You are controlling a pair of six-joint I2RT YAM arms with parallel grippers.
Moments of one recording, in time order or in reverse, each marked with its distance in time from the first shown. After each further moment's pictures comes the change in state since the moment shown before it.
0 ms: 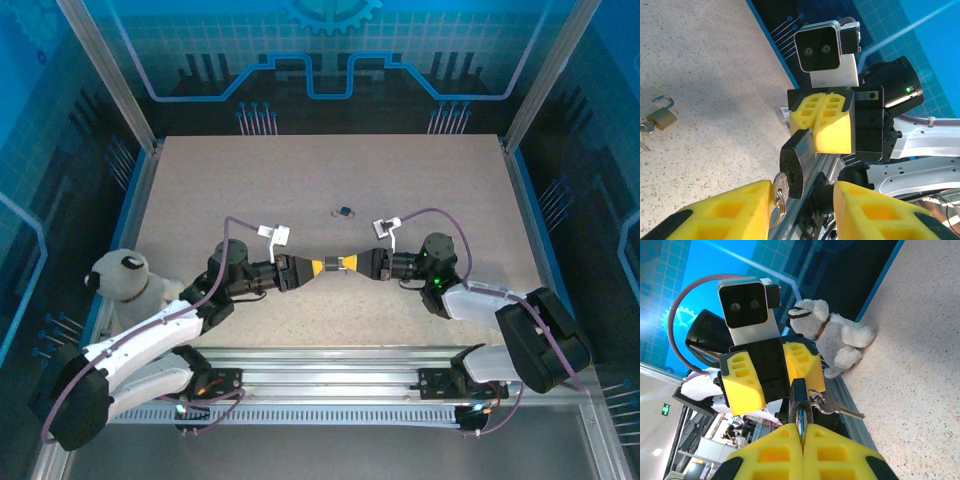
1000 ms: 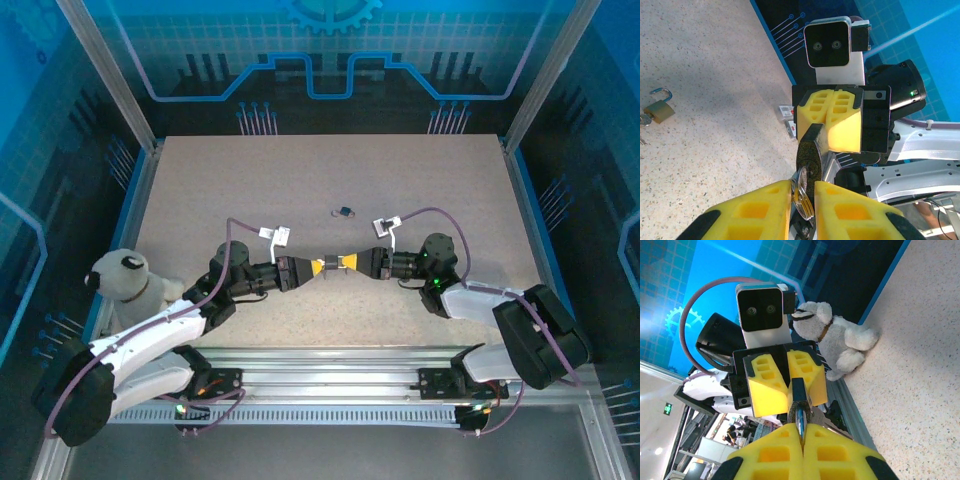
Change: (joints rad) left arm 0.000 0.026 -0.024 0.060 0.007 -0.053; right arm 0.001 0.020 0.000 0.050 0.000 0.017
